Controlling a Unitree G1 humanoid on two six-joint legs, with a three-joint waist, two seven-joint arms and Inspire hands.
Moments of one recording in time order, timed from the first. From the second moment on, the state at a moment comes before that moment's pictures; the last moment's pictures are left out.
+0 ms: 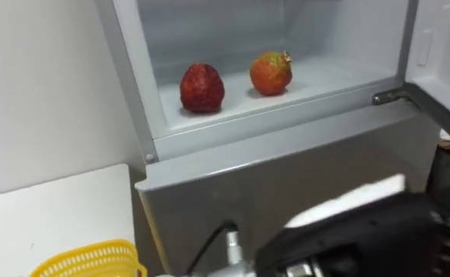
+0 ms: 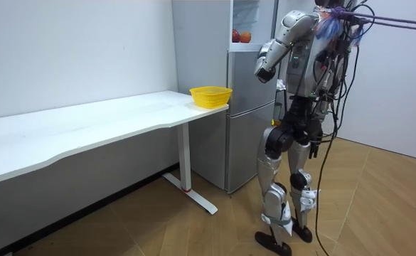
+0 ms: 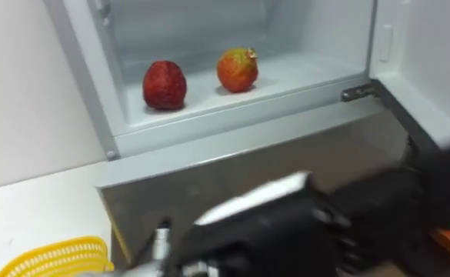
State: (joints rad) left arm -0.36 0.23 -0.45 -0.48 -0.61 0.11 -0.55; right arm -0.02 -0.30 0.28 1.29 -0.32 0.12 0.23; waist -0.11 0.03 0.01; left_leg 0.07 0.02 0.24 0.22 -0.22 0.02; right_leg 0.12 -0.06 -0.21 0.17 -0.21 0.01
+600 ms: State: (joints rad) left arm -0.18 0.27 0.03 -0.64 -0.49 0.01 -0.31; right arm 0.10 -0.30 0.19 1.33 -0.35 0.08 0.18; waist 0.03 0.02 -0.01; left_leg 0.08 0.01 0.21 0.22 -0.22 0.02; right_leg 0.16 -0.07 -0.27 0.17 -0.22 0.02
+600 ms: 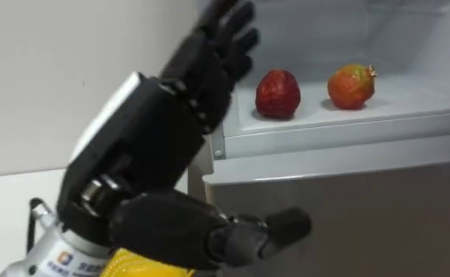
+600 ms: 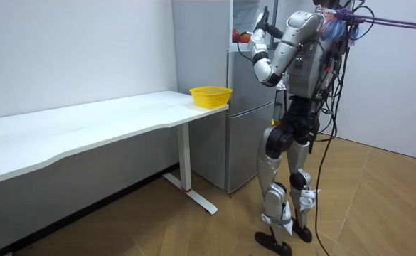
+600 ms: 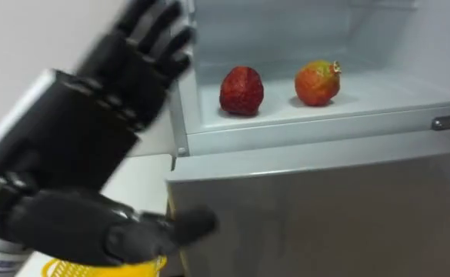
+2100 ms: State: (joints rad) left arm 0.31 0.19 0.38 0.85 -0.70 -0.07 0.34; right arm 0.22 -0.28 -0.04 1.22 -0.38 0.13 0.18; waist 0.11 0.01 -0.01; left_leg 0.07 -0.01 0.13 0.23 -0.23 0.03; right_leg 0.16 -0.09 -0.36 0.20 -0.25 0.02
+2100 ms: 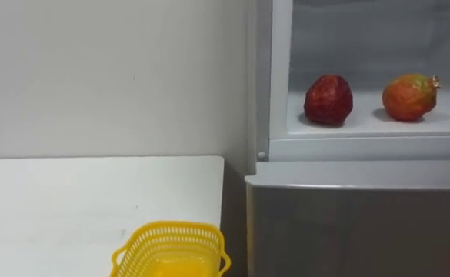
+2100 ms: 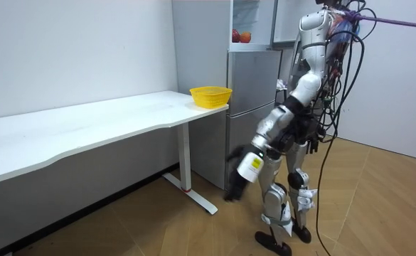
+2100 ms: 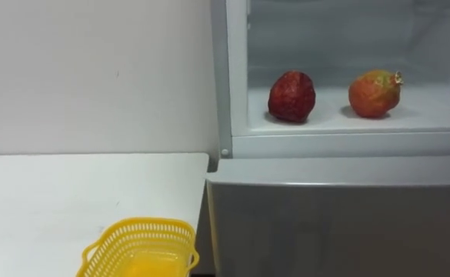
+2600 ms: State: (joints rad) left arm 0.24 0.18 0.16 1.15 -0.14 0.05 0.07; right arm 0.15 -0.27 -0.05 1.22 -0.31 0.12 0.08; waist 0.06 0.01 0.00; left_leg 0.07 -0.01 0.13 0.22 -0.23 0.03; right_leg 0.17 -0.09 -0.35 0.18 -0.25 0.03
